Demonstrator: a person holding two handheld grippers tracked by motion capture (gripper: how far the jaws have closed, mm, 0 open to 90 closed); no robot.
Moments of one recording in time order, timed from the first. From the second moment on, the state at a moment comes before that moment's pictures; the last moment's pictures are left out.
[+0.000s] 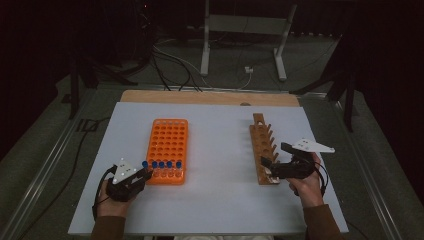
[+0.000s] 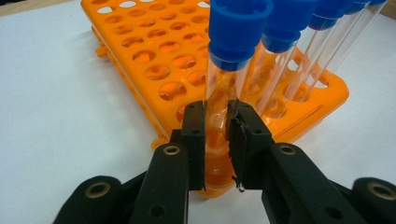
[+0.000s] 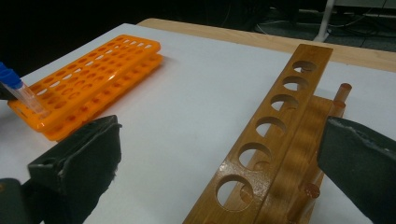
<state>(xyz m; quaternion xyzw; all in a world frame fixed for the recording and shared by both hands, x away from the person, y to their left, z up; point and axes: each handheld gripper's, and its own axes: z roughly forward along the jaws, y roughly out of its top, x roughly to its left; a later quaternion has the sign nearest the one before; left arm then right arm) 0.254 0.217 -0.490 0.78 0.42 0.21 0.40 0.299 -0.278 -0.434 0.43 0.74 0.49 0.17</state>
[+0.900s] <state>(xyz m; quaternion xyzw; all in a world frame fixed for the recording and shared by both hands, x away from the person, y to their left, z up) 0.241 0.236 -0.469 0.72 0.43 0.22 0.50 0.278 -0.301 -0.446 0.44 0.73 0.50 0.19</state>
